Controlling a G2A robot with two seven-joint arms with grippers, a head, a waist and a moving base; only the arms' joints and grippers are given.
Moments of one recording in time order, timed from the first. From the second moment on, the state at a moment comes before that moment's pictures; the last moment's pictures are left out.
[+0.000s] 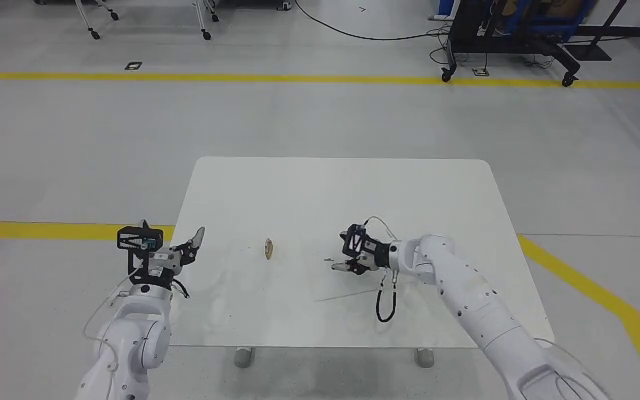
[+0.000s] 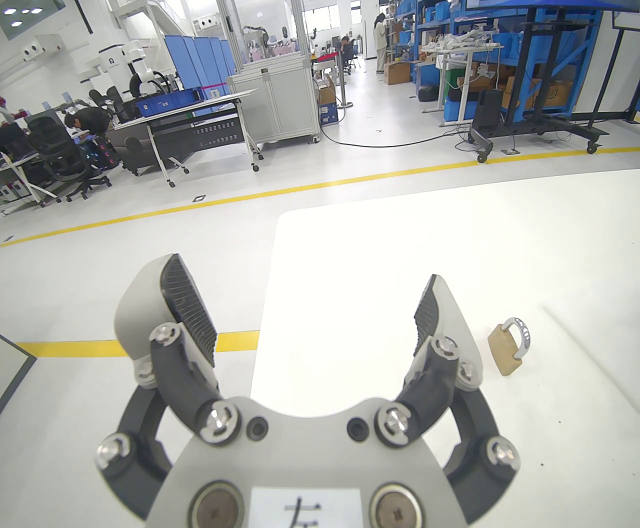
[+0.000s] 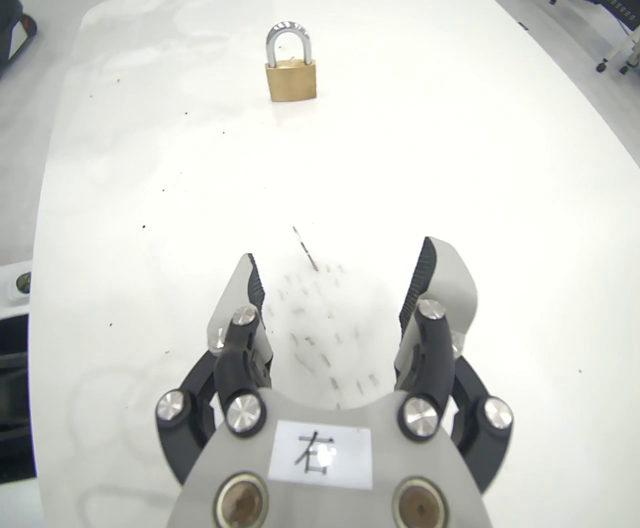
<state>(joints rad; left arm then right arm) 1.73 -1.15 -1.60 -1.80 1.33 0.00 0.00 -1.03 -1.23 0.95 -1.10 -1.43 -0.88 0.07</state>
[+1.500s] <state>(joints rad) 1.73 -1.15 -1.60 -1.80 1.33 0.00 0.00 -0.90 -1.26 0.87 -1.02 -1.44 -0.87 0.01</state>
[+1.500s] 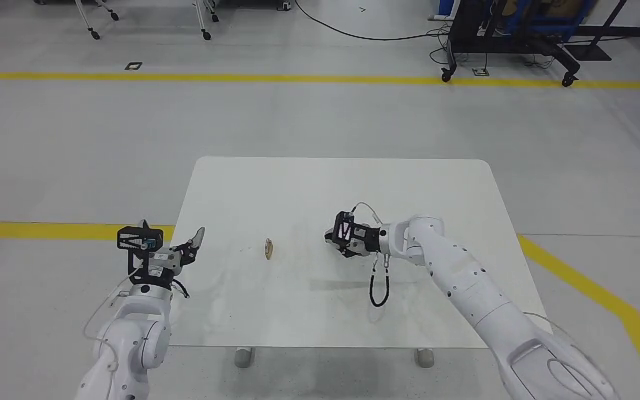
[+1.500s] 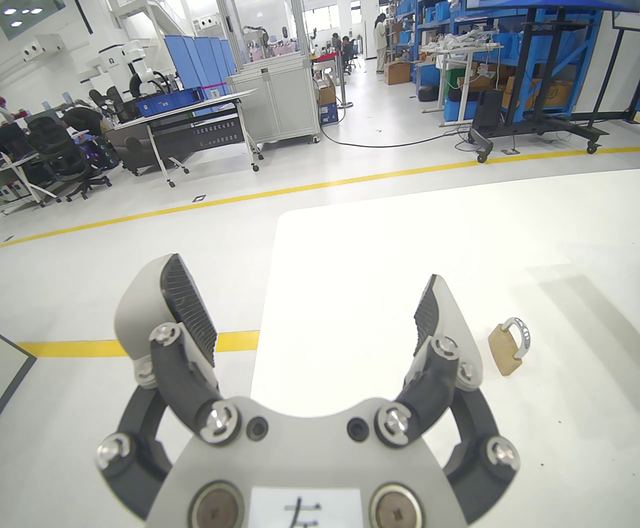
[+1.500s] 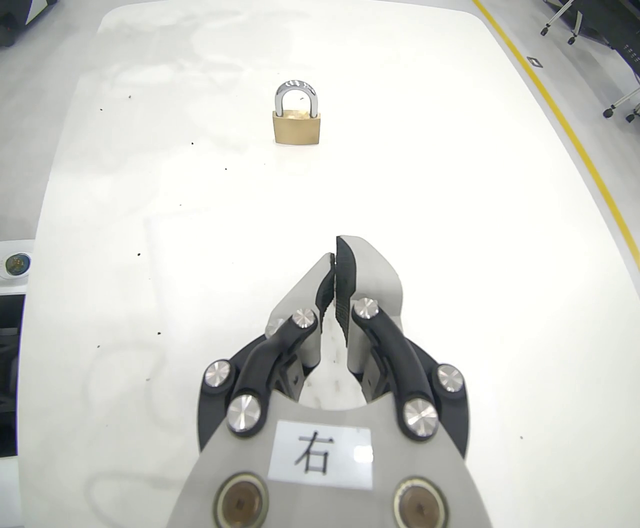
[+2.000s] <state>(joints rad) 1.73 -1.15 -1.60 -1.80 1.33 0.00 0.00 -0.98 -1.22 0.94 -1.06 -1.51 -0.89 -0.29</state>
